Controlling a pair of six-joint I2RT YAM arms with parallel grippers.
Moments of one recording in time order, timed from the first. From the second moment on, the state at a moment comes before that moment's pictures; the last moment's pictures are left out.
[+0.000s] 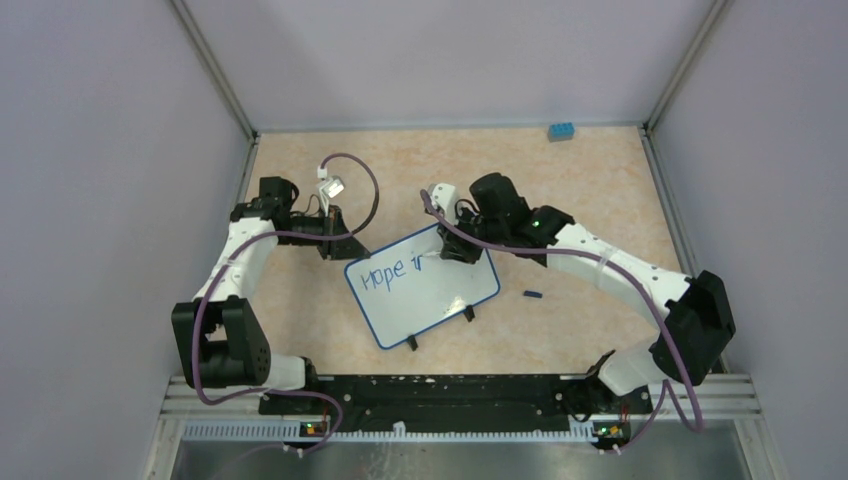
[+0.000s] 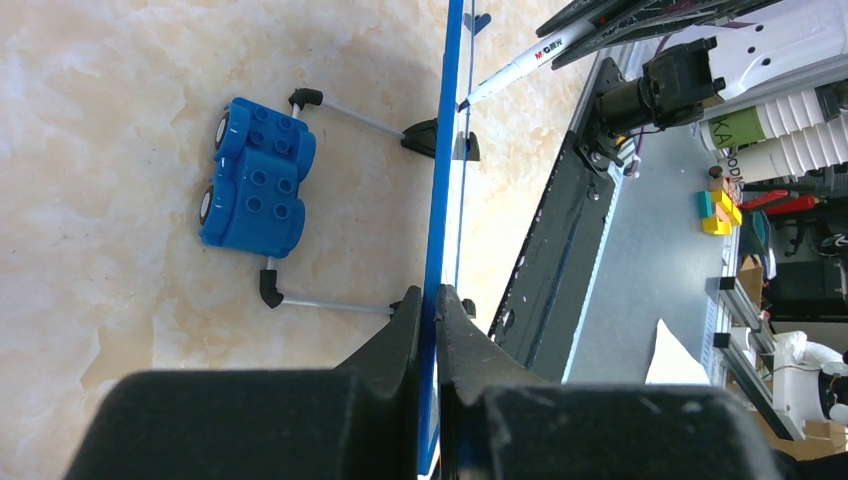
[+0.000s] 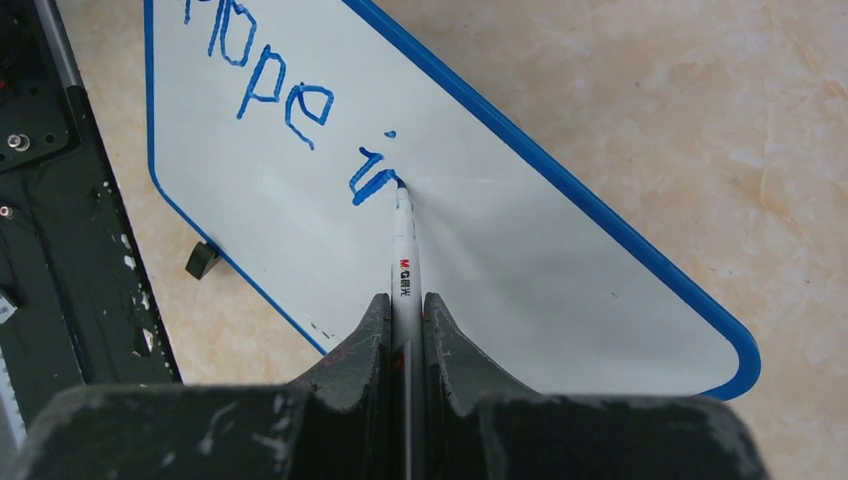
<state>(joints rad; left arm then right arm) 0.06 1.40 1.07 -0.93 1.16 0.47 0.79 1.45 1.21 -0.46 -0.34 -0.27</state>
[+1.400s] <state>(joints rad) 0.06 1.40 1.07 -0.93 1.17 0.46 0.79 1.36 1.17 -0.50 -0.39 -0.26</state>
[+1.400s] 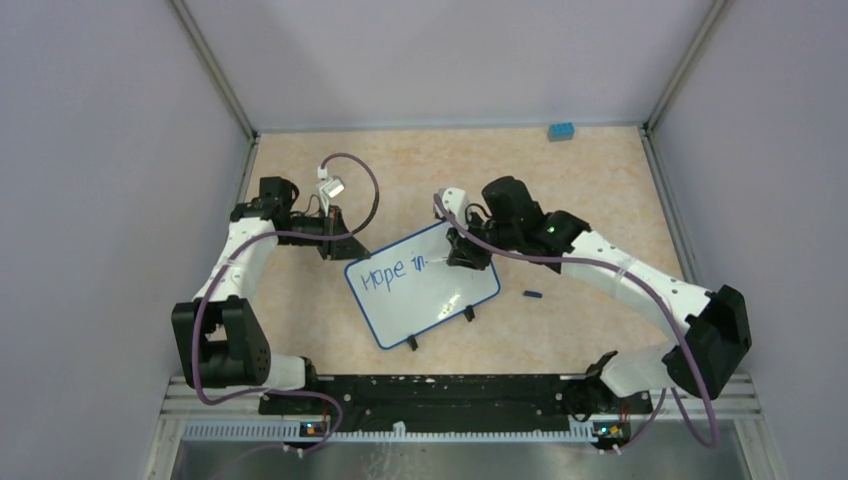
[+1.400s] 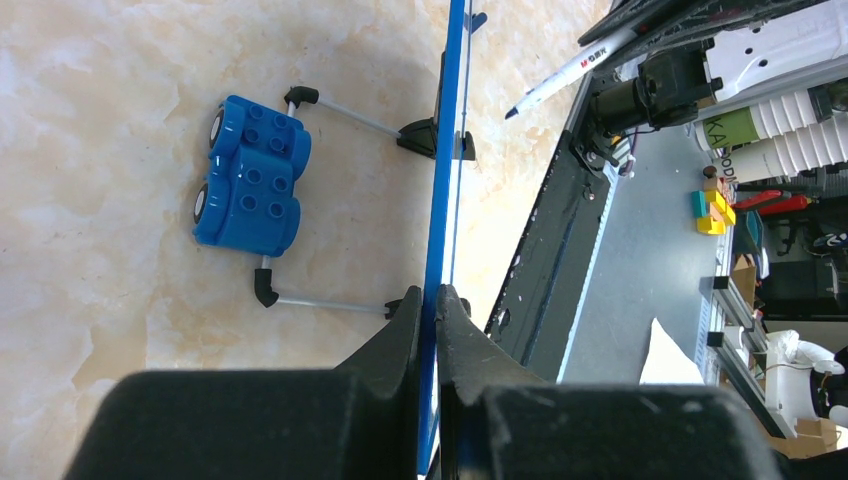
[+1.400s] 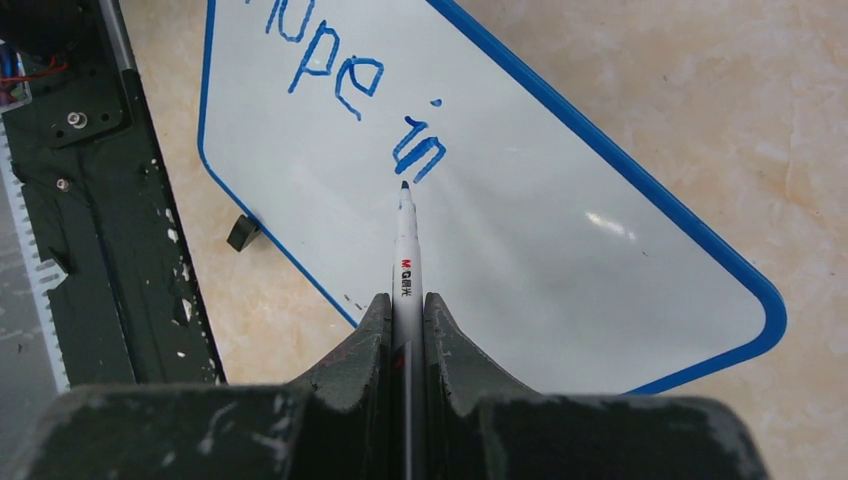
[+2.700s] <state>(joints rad) 0.01 1.41 1.07 -0.98 1.13 0.50 0.64 1.33 1.17 -0.52 -0.56 -0.23</state>
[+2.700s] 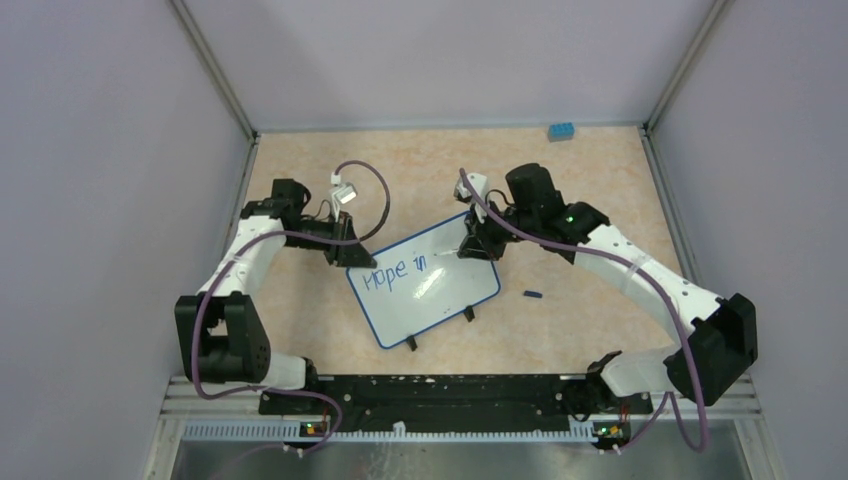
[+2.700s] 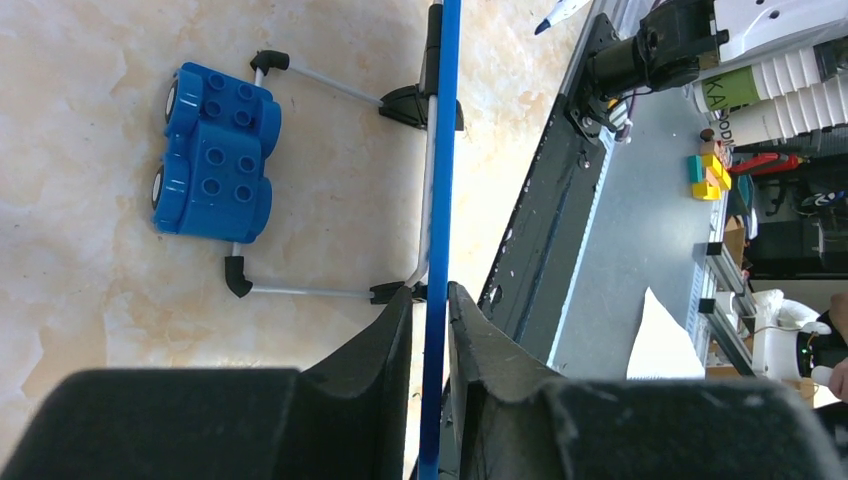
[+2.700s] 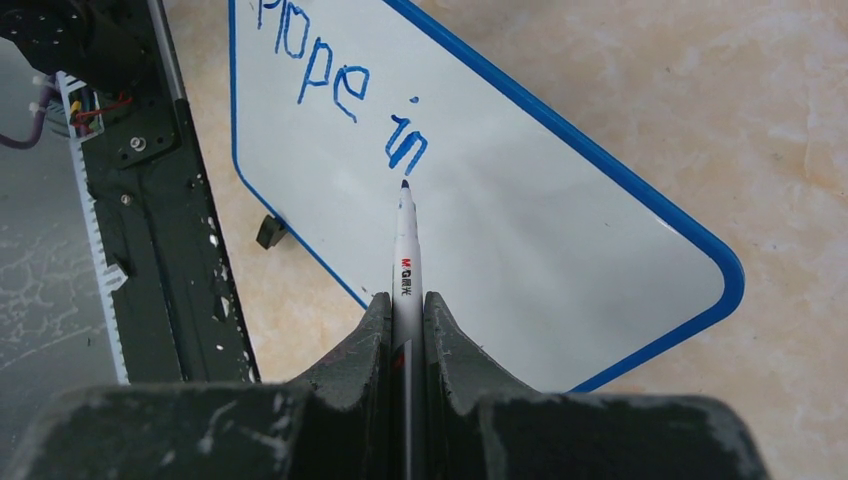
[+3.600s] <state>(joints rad) -0.03 1.42 1.07 -0.98 1.12 0.50 0.70 1.34 1.14 -0.47 -0.45 -0.25</state>
